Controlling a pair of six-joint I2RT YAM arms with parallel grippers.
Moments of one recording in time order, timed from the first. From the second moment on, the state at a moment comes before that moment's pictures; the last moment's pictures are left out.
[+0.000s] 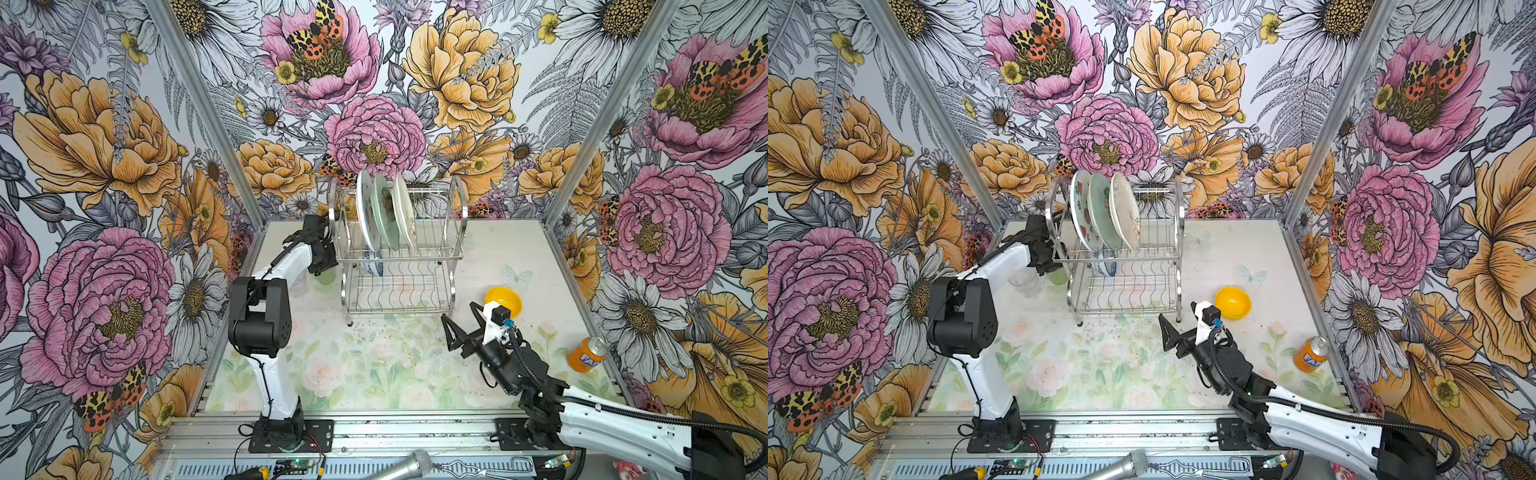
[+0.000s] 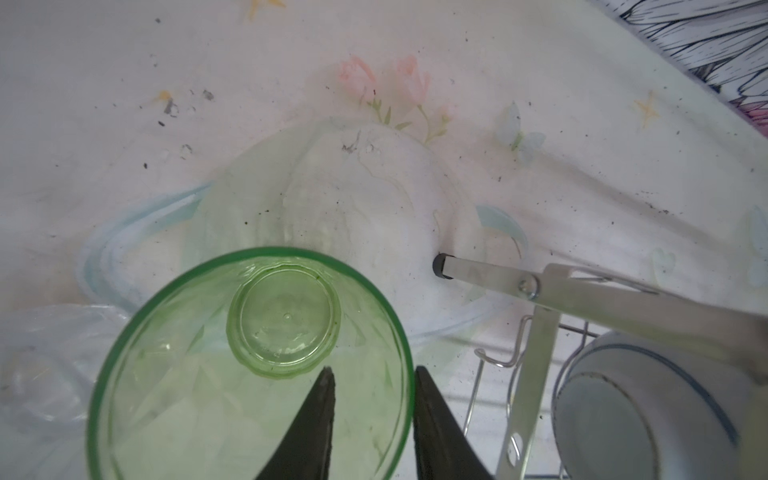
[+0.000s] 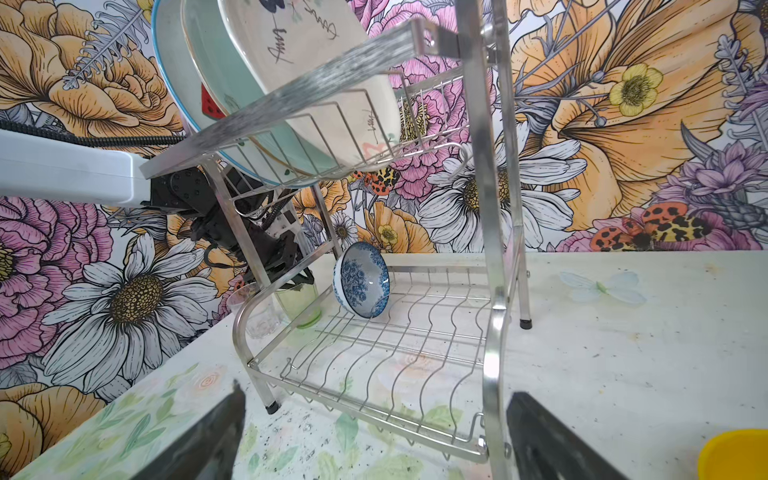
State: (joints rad) left arm -0.09 1.93 1.50 -0.61 0.07 -0.47; right arm 0.98 0.70 0.18 0.55 0.46 0.25
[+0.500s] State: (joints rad) left arm -0.08 1.91 1.52 -0.64 0.05 -0.45; right arm 0.98 0.73 0.20 0.53 0.46 0.25
